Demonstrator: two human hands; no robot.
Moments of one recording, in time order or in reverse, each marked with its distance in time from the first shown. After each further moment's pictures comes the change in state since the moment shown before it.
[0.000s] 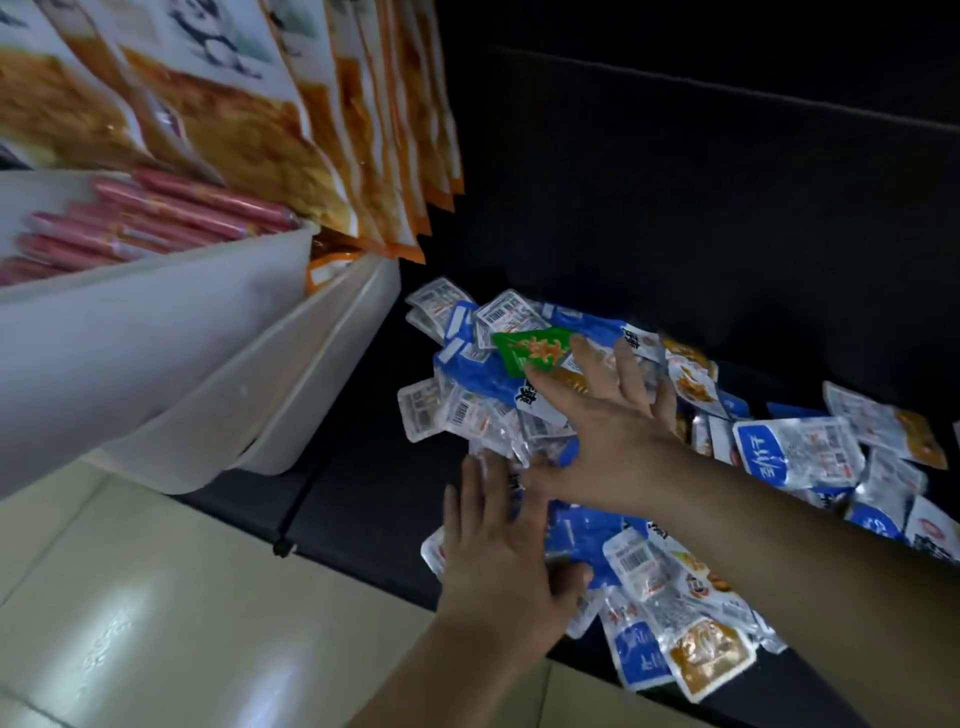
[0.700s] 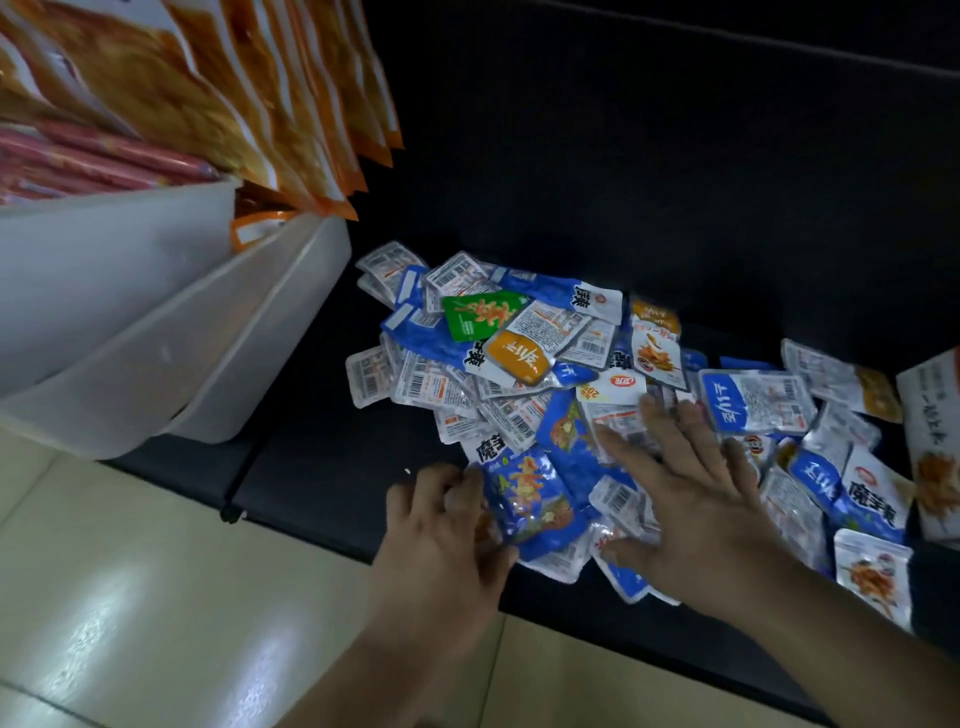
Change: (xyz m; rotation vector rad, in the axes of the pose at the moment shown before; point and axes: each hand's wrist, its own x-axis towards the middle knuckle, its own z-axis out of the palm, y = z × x) left_hand -0.032 -0.003 0.014 -0.045 0.205 0.017; right_hand -0.092 0.101 0.048 -0.137 -0.016 0.098
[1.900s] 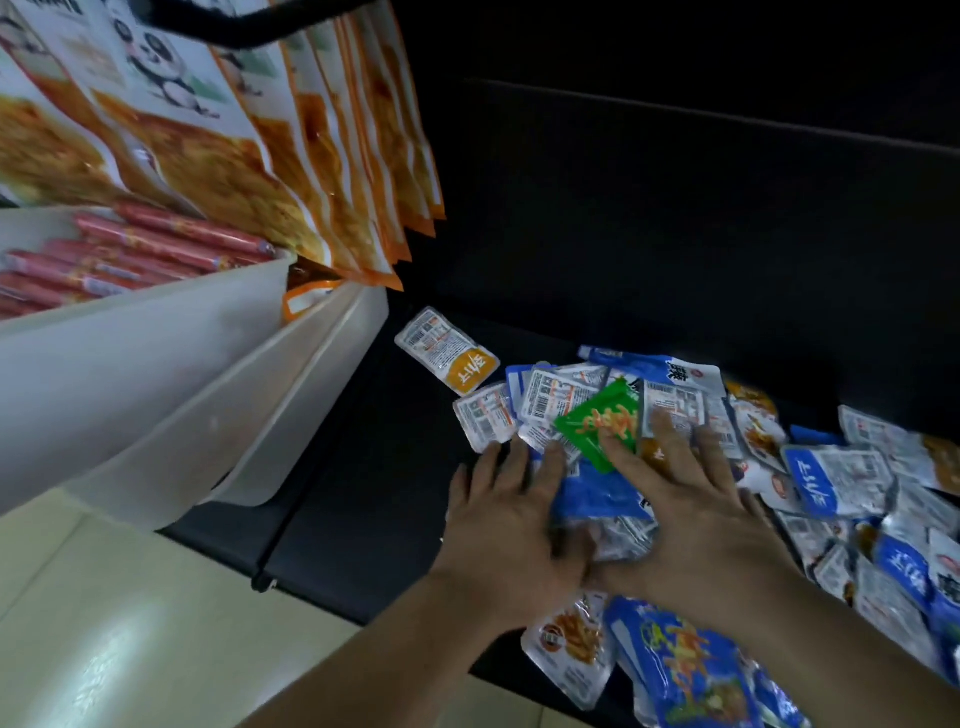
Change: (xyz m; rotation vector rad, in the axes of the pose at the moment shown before) left_hand 0.087 0.019 -0.023 0.089 -0.244 0.120; right_hand 0.036 -0.045 -0.040 0.080 -0.004 0.070
